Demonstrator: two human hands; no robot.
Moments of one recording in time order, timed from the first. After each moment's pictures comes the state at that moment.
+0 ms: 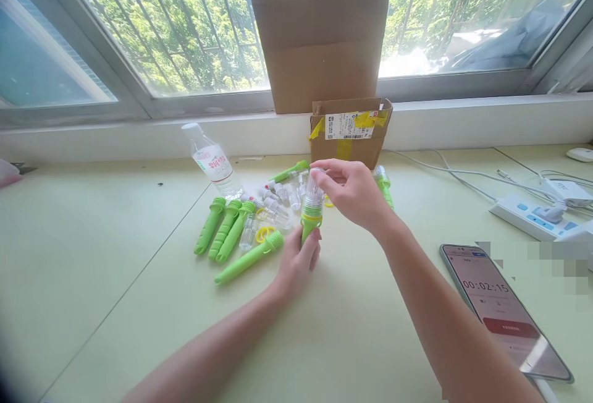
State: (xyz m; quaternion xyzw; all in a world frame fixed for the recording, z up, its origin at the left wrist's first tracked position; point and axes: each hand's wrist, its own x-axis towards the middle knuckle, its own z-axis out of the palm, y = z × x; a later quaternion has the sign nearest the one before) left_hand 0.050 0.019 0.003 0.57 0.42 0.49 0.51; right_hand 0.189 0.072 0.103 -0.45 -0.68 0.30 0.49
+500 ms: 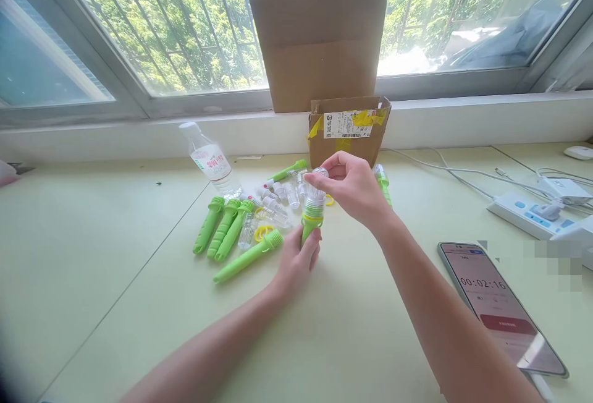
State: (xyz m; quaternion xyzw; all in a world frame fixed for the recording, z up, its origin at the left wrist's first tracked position) left_hand 0.050 0.019 0.001 0.57 0.42 0.47 0.52; right_hand 0.191 0.069 0.107 -0.47 -0.64 0.36 0.50
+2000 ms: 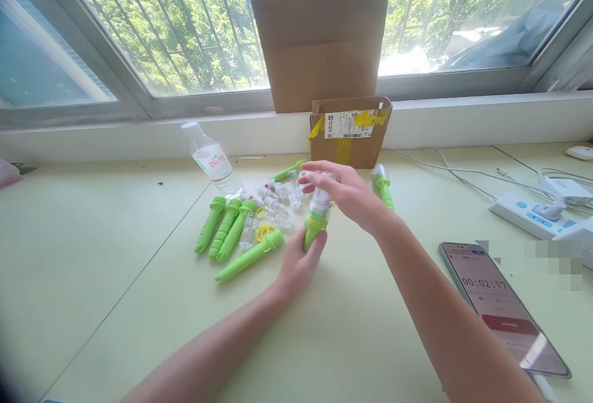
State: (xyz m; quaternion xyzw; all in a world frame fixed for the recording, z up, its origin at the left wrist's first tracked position) left_hand 0.052 0.016 0.011 0.61 0.43 0.48 0.47; right_hand 0.187 0.066 0.108 -0.40 -0.64 0.49 0.43
